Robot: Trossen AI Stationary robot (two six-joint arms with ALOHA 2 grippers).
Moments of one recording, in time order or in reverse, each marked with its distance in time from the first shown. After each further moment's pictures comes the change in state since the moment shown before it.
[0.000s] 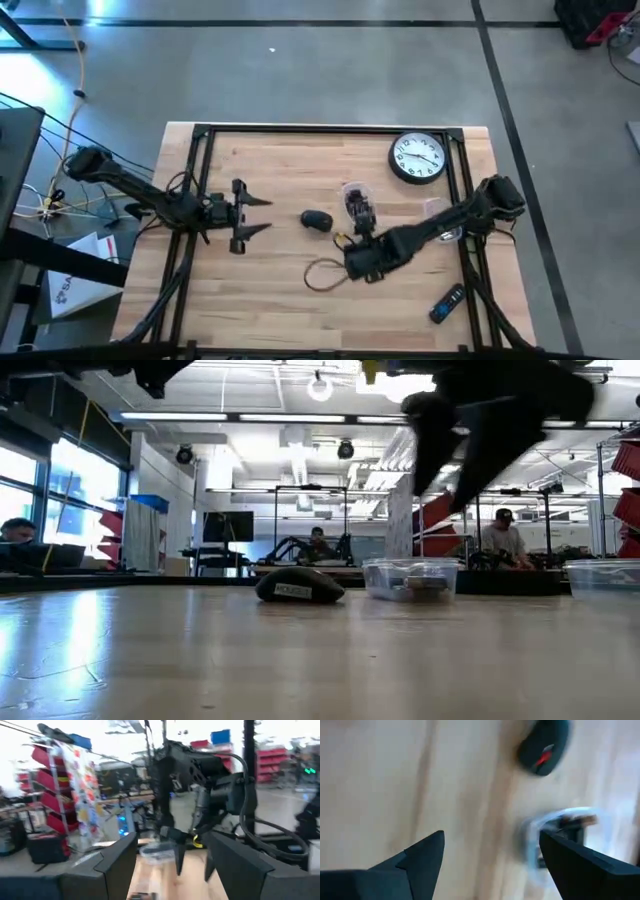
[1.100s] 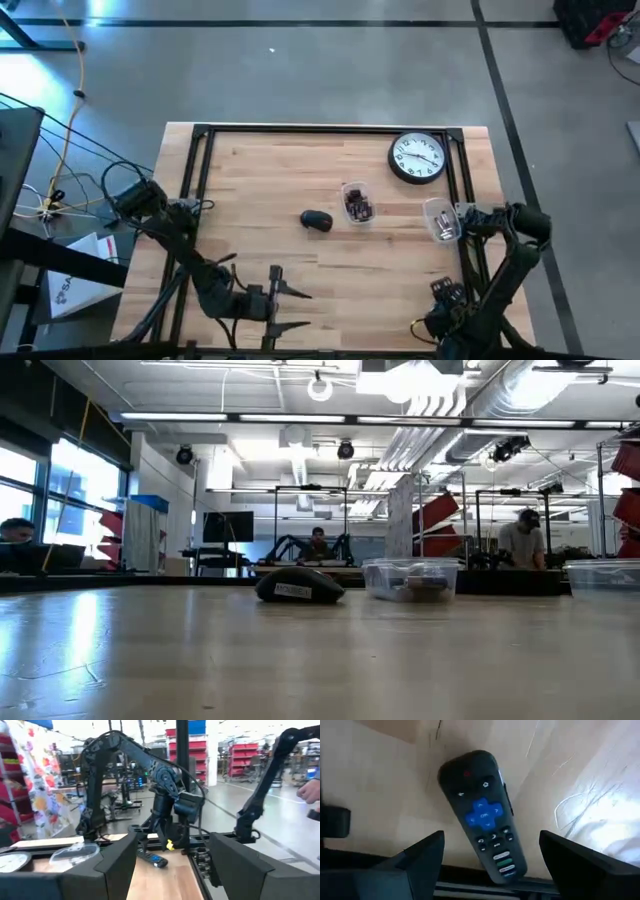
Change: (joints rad) left arm -0.385 0.824 0.636 0.167 -0.339 -0.049; right arm 0.651 0.034 -0.140 -0.213 -0.421 0.559
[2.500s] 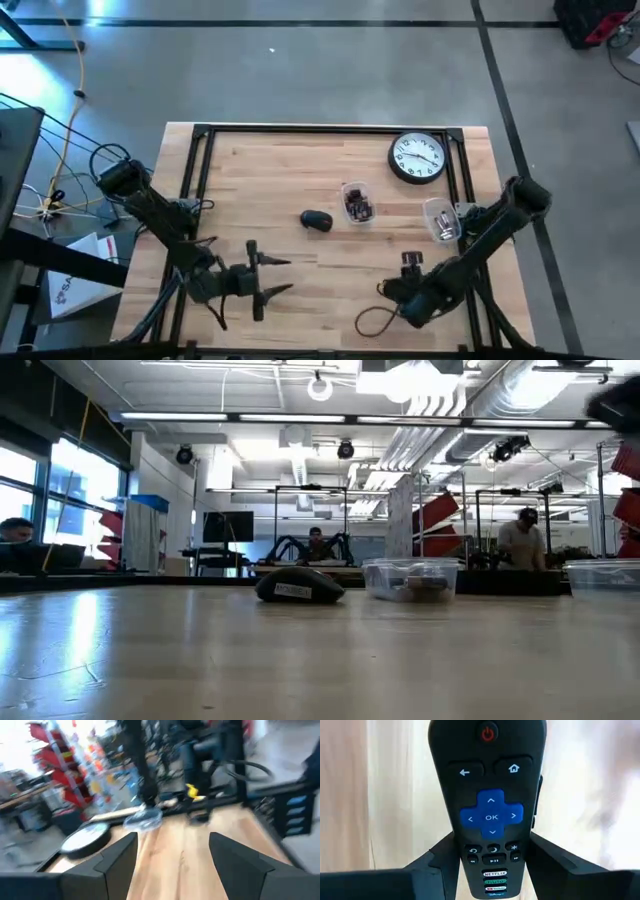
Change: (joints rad) left arm 0.029 -0.254 -0.267 -0.141 -0.098 0.053; right arm -0.324 -0.266 -0.141 0.362 0.393 0.054
